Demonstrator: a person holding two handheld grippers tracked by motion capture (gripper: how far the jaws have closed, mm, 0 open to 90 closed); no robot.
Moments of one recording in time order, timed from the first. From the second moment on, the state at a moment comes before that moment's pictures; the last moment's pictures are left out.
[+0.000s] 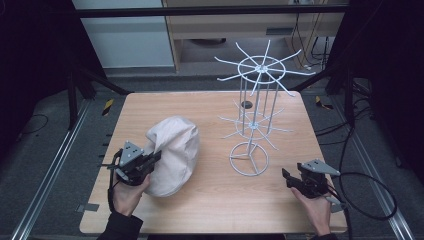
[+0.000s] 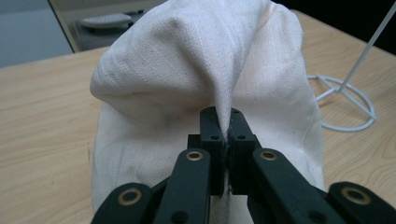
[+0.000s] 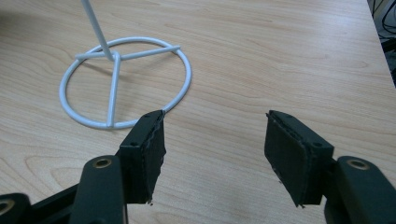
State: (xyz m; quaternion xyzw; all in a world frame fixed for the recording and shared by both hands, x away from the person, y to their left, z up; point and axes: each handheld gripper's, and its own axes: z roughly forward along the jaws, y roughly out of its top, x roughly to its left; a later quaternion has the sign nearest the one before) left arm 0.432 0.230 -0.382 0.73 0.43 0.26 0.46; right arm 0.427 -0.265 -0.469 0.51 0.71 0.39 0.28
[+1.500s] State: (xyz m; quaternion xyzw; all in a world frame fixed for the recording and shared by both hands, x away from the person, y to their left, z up) left arm 0.419 0.243 -0.302 0.61 0.34 0.30 0.66; right arm 0.425 -0.265 -0.469 0.51 0.71 0.39 0.28
